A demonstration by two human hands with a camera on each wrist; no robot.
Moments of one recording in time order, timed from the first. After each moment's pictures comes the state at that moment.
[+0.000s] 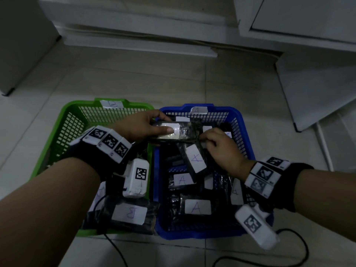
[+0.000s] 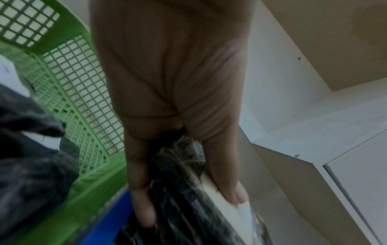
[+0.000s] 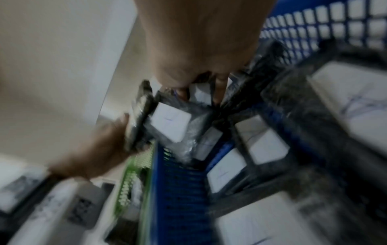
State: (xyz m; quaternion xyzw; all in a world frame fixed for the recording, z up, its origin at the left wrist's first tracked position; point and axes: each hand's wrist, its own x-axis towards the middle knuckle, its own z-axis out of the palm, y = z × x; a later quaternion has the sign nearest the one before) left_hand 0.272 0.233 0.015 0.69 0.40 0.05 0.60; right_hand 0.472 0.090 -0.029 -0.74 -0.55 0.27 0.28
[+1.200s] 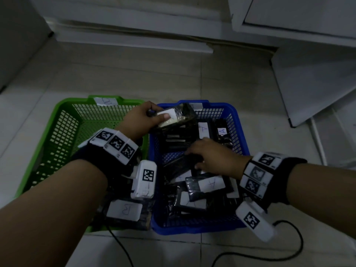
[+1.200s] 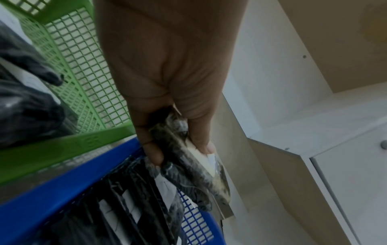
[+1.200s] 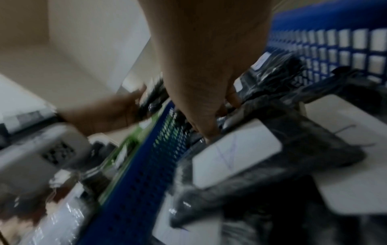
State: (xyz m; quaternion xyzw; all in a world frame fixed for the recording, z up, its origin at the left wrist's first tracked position) left_hand 0.290 0.229 -0.010 0.68 0.49 0.19 0.51; right_hand 0.480 0.080 -0.037 -0.63 -0.74 0.25 -0.01
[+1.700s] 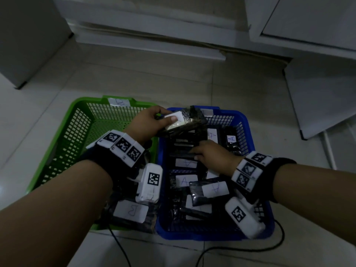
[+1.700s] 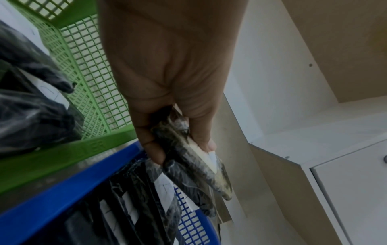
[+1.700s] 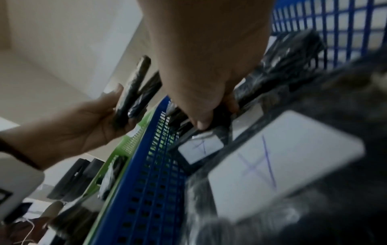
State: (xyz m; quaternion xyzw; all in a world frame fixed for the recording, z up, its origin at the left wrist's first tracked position) left_hand 0.283 0.228 -0.008 0.63 0.49 0.21 0.56; right_hand 0.469 0.114 -0.054 -0.67 -0.69 0.28 0.00
